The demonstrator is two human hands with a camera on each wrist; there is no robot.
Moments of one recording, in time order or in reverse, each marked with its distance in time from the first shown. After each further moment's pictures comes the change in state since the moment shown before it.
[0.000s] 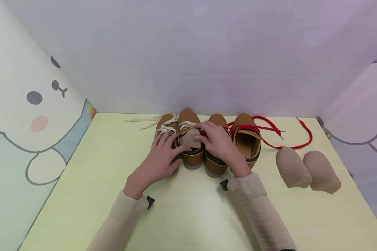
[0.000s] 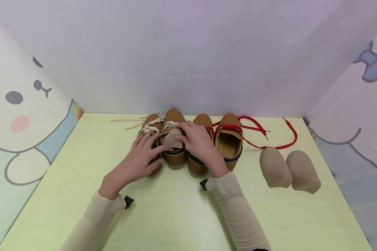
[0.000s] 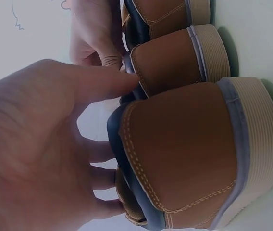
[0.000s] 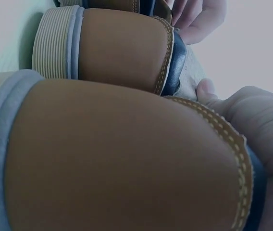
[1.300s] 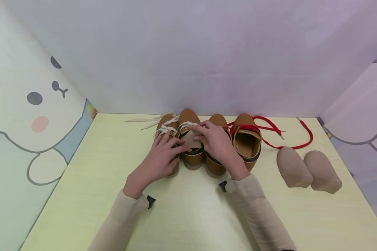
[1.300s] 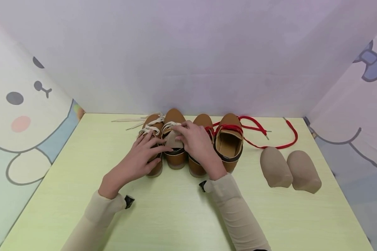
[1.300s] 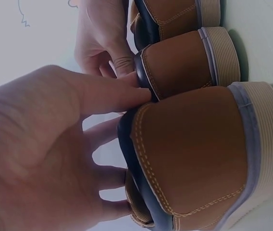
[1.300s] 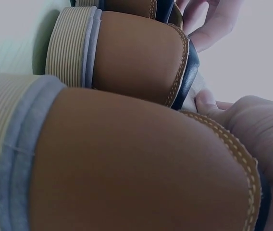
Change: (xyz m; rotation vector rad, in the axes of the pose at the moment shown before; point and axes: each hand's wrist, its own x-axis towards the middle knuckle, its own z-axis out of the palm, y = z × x) left_hand 0.000 -0.002 -0.005 -0.014 -0.003 0.043; right_hand -0.003 -0.006 0.005 -0.138 0.071 -0.061
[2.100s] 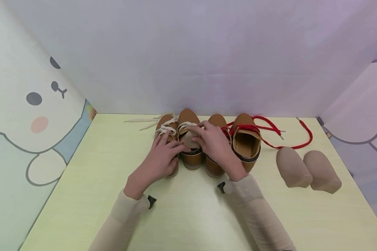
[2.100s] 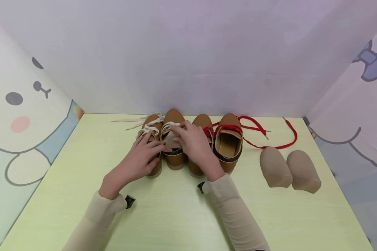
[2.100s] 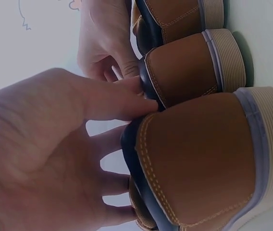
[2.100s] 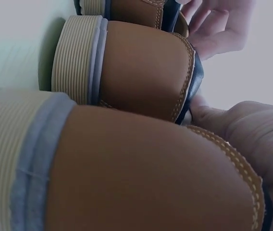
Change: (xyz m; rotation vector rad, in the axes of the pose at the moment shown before) left_hand 0.003 0.005 0.000 -0.001 -0.053 -0.076; right_hand 0.001 -0.002 0.006 -0.036 0.003 -0.018
